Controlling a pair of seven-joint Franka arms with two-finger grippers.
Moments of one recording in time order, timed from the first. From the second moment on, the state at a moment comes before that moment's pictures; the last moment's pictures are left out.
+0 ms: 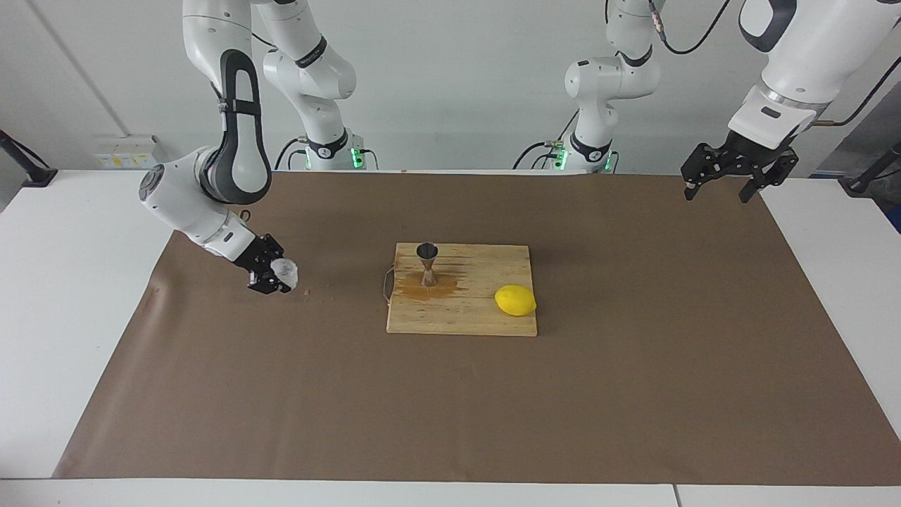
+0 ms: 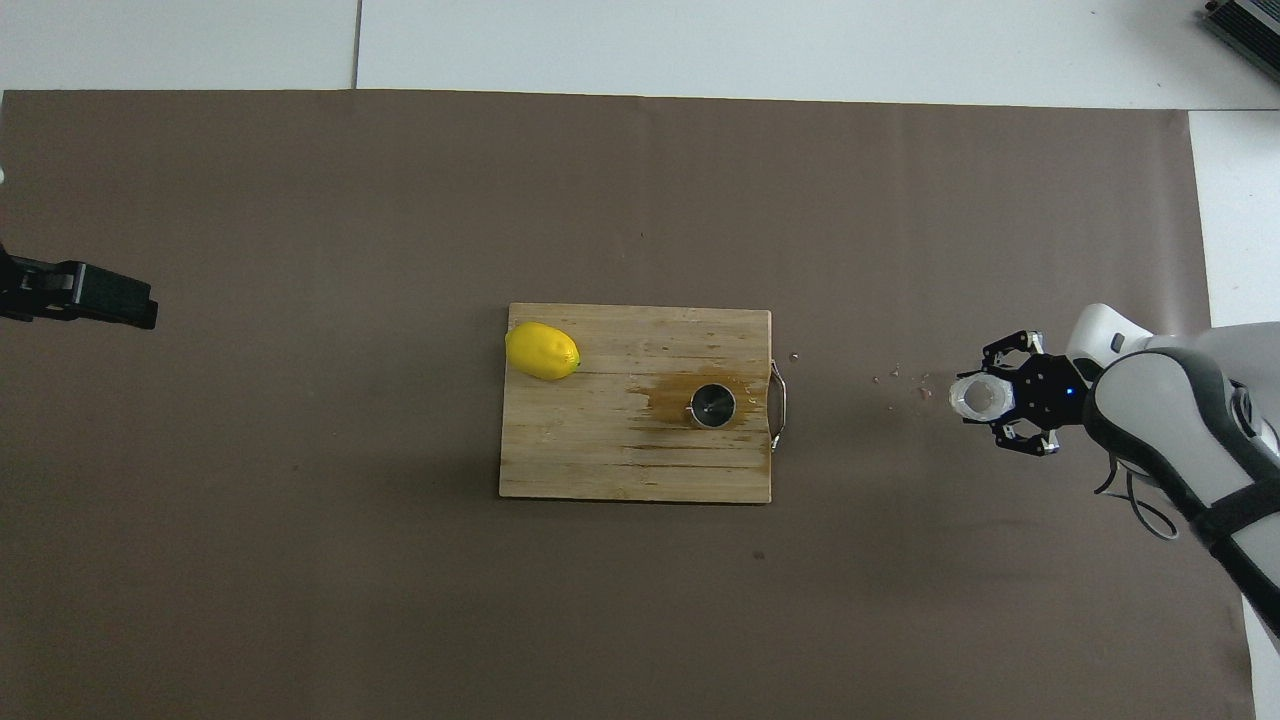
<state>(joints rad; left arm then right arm) 0.02 0.01 -0.09 -1.53 0.00 1.55 0.06 -0.31 0.15 0.14 -2.24 0.54 2.27 -2.23</state>
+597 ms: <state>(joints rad) 0.02 0.01 -0.09 -1.53 0.00 1.55 0.06 -0.34 0.15 0.14 -2.28 0.54 2.29 -2.25</state>
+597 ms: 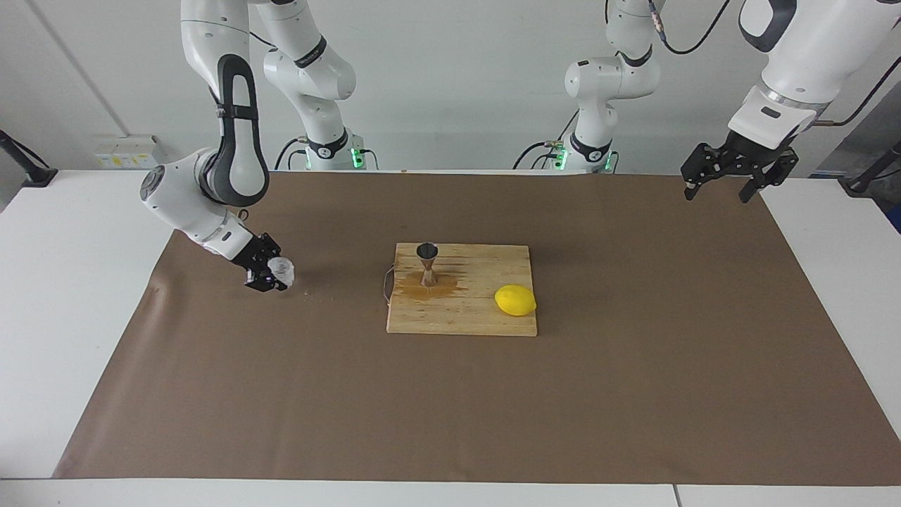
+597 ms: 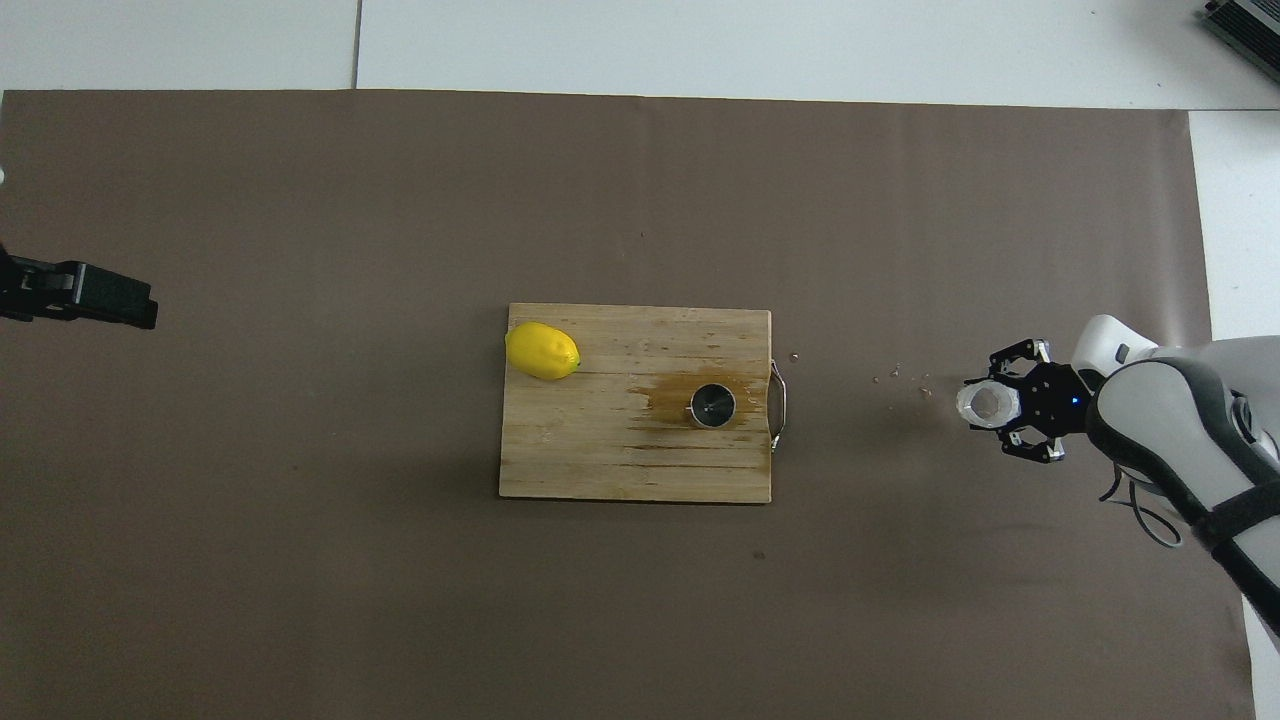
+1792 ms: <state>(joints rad) 0.02 0.01 -0.09 -1.53 0.00 1.55 0.06 -0.33 -0.02 0.15 -2.26 0.55 2.19 -2.09</state>
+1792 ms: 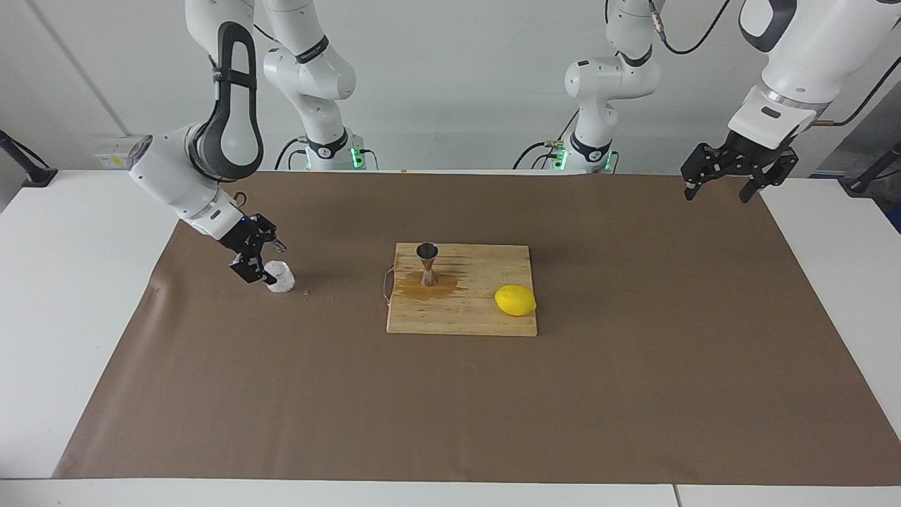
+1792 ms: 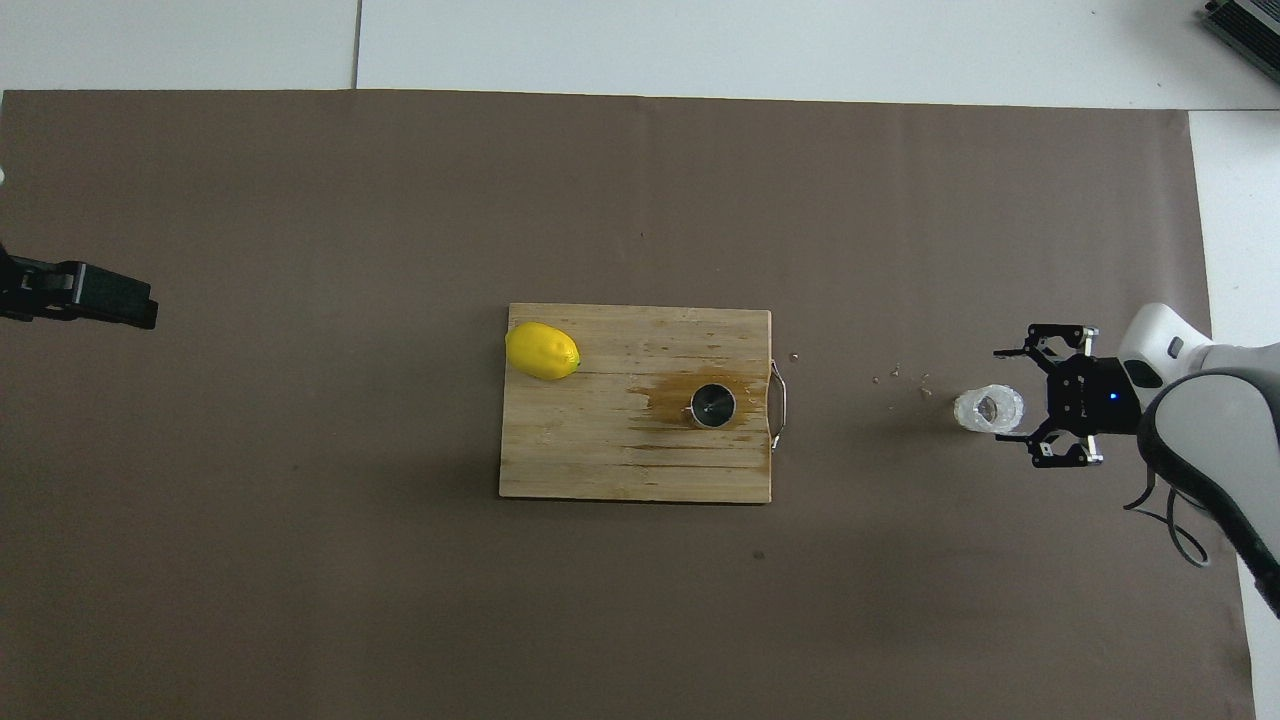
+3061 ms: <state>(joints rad) 0.02 0.01 -0.09 -1.53 0.00 1.55 0.06 -0.14 -0.07 0.15 -1.84 0.16 1.98 -0.59</state>
